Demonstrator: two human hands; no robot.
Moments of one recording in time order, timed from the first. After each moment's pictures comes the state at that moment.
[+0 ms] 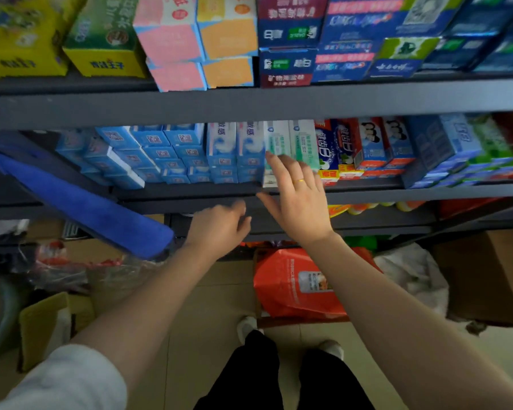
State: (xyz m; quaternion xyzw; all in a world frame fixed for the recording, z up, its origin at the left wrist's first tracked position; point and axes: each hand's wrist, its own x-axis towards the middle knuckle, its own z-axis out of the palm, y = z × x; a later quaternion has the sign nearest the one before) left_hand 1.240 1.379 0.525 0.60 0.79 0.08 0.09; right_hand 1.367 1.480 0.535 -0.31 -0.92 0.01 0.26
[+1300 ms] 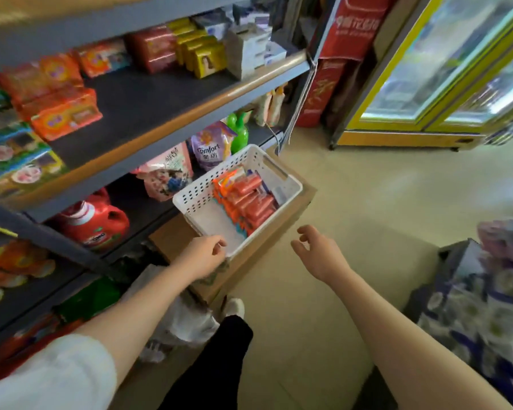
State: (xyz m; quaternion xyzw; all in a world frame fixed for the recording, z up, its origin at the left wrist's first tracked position) left_hand 2.029 1.701 0.482 0.71 0.56 0.01 0.42; right_hand 2.257 1.640 0.527 -0.80 -0.53 0.28 0.08
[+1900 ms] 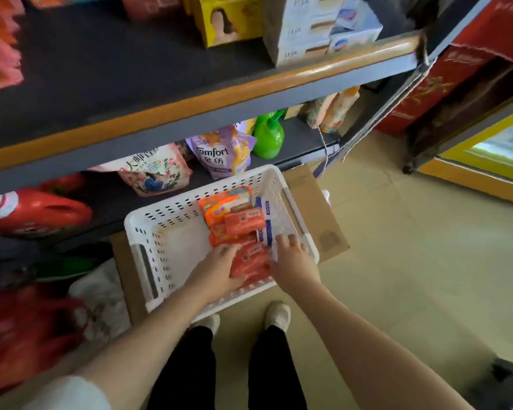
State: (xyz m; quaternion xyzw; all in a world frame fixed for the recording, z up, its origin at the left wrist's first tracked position) left_hand 2.181 1.849 0.363 0.63 0.65 -0.04 0.43; right_hand 2.343 1.887 0.377 -0.66 -0.68 0.31 -0.12
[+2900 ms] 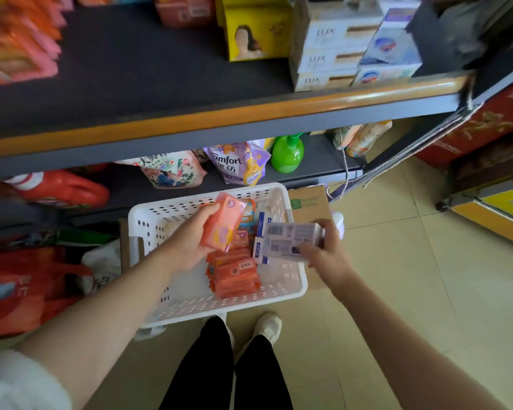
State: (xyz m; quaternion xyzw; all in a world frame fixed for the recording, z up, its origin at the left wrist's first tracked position) left_hand 2.178 1.924 0.417 0.03 0.60 0.43 0.68; right_hand 2.404 1.970 0.427 -0.61 -0.53 0.57 0.13
